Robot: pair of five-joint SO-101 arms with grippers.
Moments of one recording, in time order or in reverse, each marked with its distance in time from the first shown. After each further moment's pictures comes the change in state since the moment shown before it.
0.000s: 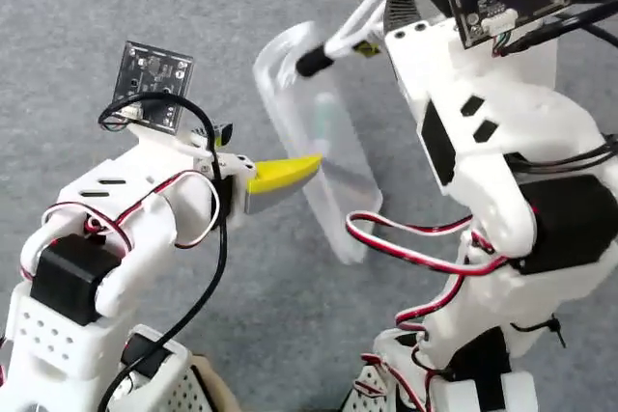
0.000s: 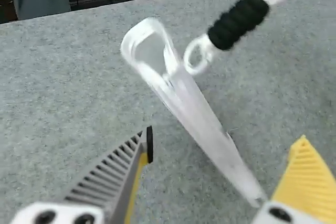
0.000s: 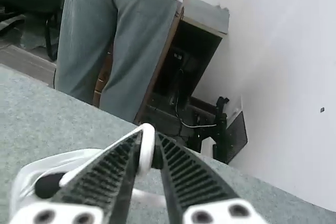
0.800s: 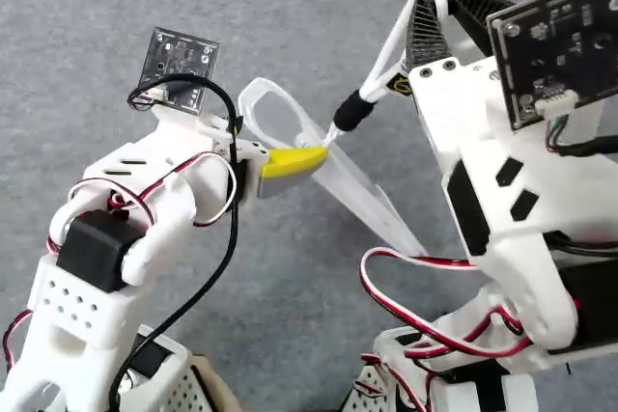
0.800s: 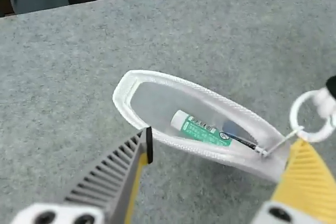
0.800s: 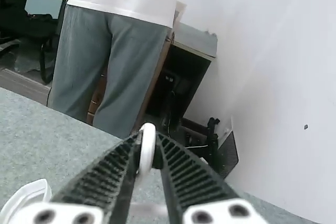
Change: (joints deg) left arm 0.1 4.2 2.3 -4.6 1.2; right arm 0.1 -0.2 -12.0 6.2 0.0
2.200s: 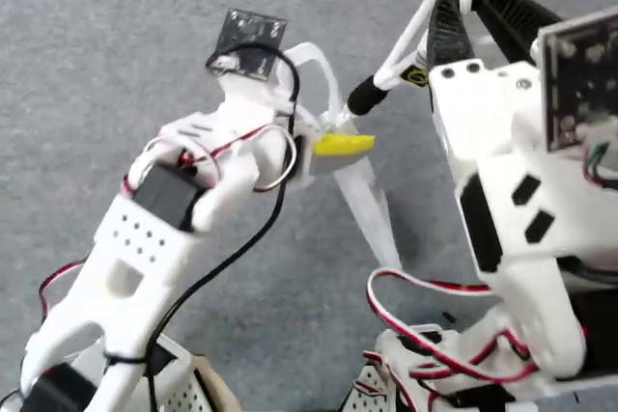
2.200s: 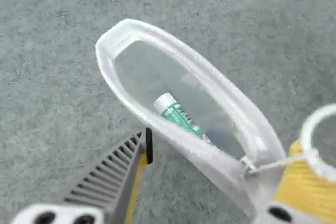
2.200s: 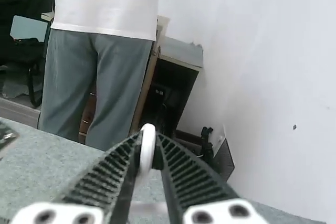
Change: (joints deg) left arm 6.0 17.1 -4.1 -8.9 4.2; right arm 2.7 -6.7 7.3 -5.0 -3.5
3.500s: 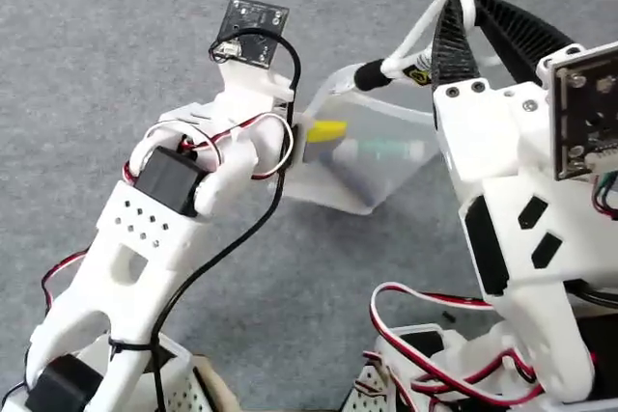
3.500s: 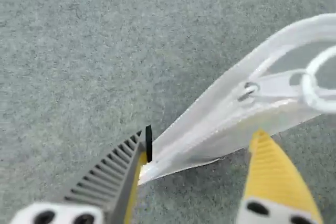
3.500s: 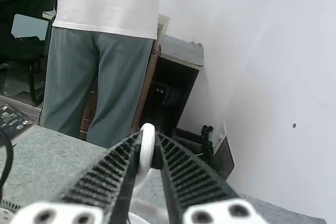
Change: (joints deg) left arm -2.2 1.2 -1.3 1.7 -2.6; right arm -0.3 -1.2 0.0 1.9 0.0
